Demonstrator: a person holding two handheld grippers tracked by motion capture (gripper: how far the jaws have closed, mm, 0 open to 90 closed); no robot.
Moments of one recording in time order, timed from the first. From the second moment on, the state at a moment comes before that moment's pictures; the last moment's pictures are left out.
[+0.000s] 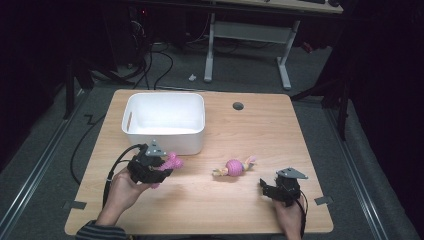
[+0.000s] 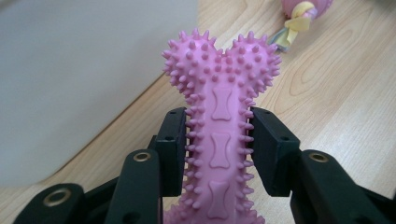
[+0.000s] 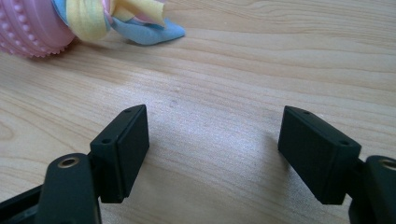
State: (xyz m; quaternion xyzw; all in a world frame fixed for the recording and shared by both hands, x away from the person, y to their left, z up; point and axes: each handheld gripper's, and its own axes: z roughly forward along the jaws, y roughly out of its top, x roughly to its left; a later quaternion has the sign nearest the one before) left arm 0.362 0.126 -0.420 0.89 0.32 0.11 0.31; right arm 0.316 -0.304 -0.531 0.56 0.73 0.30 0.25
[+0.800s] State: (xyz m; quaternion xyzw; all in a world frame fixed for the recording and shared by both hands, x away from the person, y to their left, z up) left arm 0.369 0.143 -0.370 0.88 0.33 0.12 0.32; right arm 0.316 -0.304 -0.531 0.56 0.73 0.30 0.24
